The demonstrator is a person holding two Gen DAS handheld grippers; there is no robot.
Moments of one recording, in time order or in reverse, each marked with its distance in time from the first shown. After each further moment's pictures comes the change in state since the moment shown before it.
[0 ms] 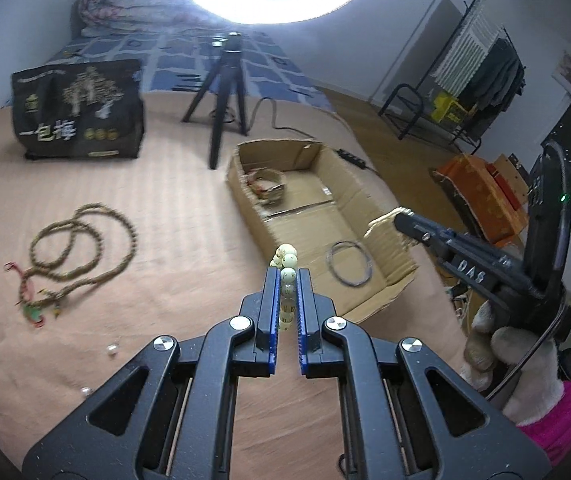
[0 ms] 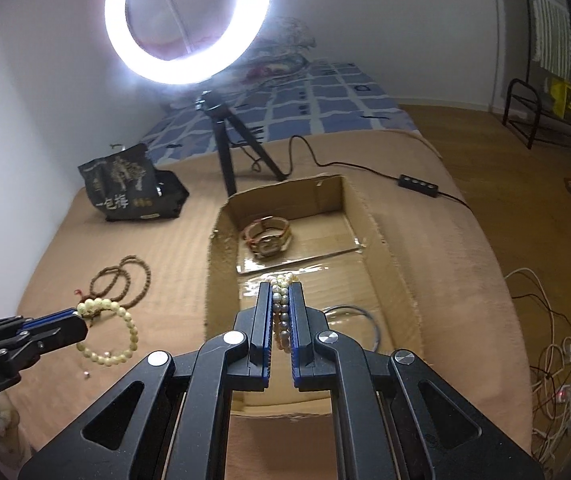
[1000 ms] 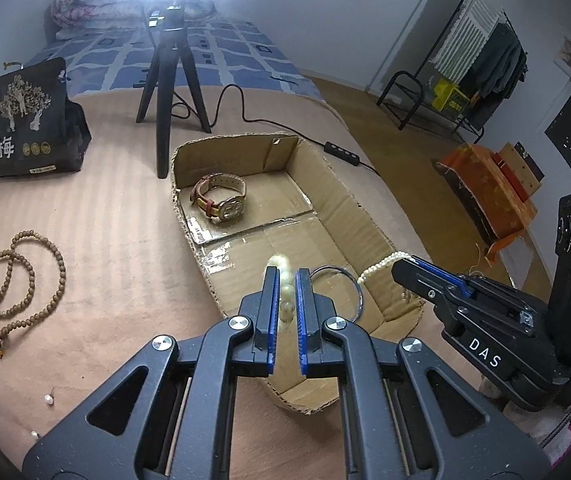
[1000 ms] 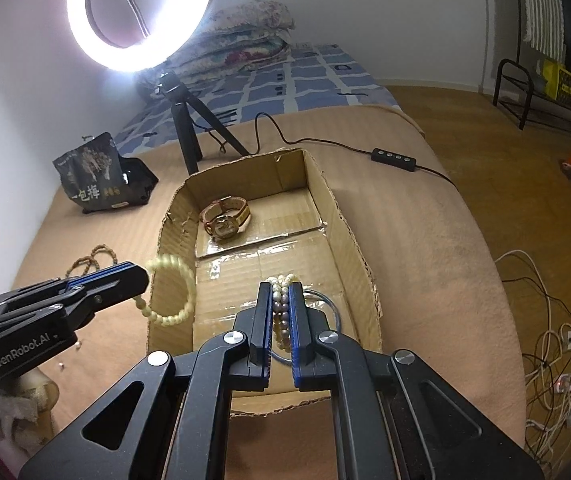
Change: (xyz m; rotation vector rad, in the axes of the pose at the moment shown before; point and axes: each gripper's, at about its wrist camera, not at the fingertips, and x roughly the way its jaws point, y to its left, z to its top) left arm 0.083 -0.039 0.022 0.027 0.027 0.024; right arm 0.018 -0.037 -0.008 0.030 0.056 -0.027
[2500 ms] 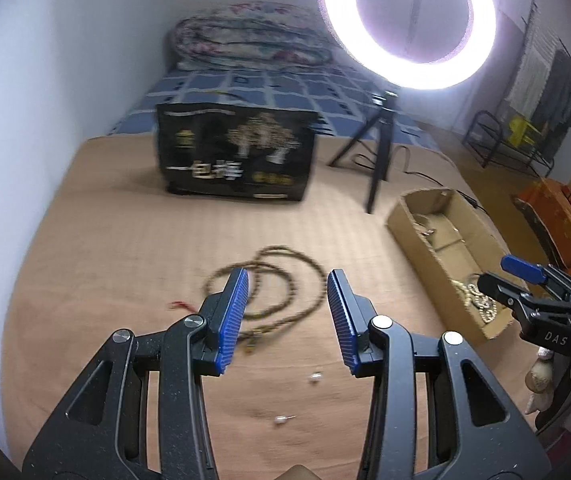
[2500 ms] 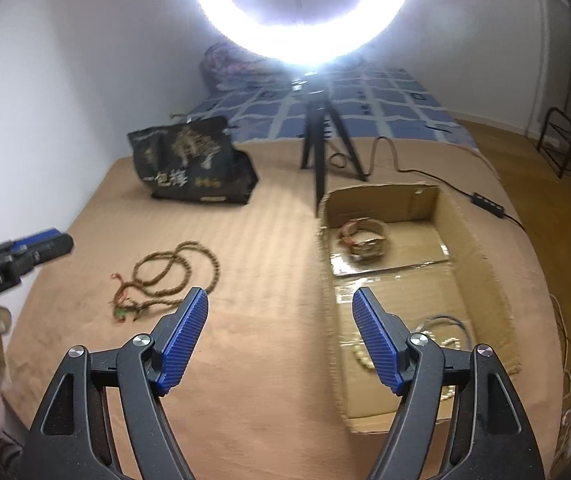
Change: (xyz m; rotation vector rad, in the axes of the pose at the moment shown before) left arm -0.162 0.182 -0.017 -0.058 -0.140 0.307; right arm 0.000 0.146 -0.001 -0.162 -0.030 0.092
